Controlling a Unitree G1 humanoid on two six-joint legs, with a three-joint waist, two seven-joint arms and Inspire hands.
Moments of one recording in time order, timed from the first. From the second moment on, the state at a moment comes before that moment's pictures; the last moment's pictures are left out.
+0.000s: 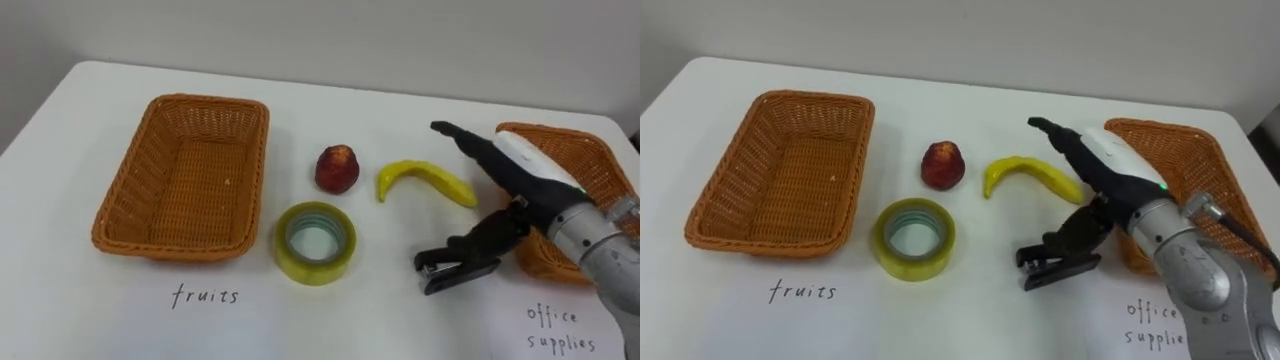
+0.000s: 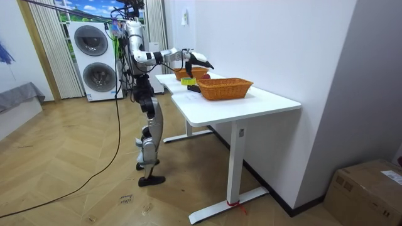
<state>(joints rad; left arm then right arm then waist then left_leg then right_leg) 0.22 0.30 0.09 1.07 0.21 -0.02 0.03 0.07 -0.52 -0.05 -0.20 -0.48 -0.02 0.45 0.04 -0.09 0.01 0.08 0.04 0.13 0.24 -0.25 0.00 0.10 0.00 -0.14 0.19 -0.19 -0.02</state>
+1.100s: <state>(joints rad) 0.19 0.31 0.01 1.07 0.21 0.00 0.04 0.07 -0.52 0.06 -0.12 -0.56 0.10 0.75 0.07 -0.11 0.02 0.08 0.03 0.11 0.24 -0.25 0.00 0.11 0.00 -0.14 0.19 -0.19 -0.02</state>
